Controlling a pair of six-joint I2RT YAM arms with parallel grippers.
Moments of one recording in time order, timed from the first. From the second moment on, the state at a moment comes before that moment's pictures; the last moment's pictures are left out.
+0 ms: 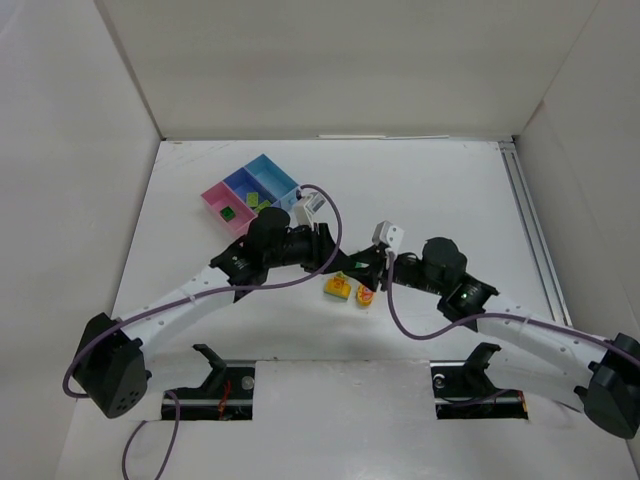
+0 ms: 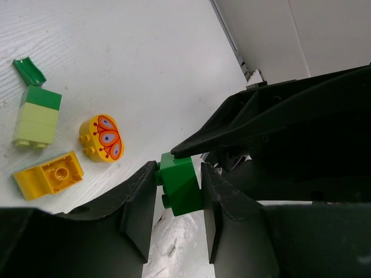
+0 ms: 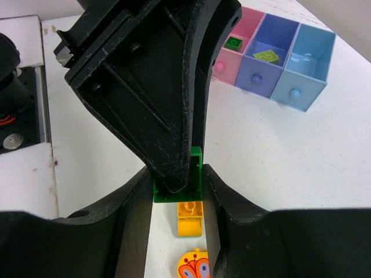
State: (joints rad) left arm -0.72 1.17 0.79 0.00 0.48 -0.69; right arm 0.79 0.97 0.56 0.31 -0.39 -0.10
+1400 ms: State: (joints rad) left arm -0.22 1.66 1.37 -0.41 -0.04 -0.64; right arm 0.50 1.27 0.75 0.11 -0.03 -0.01
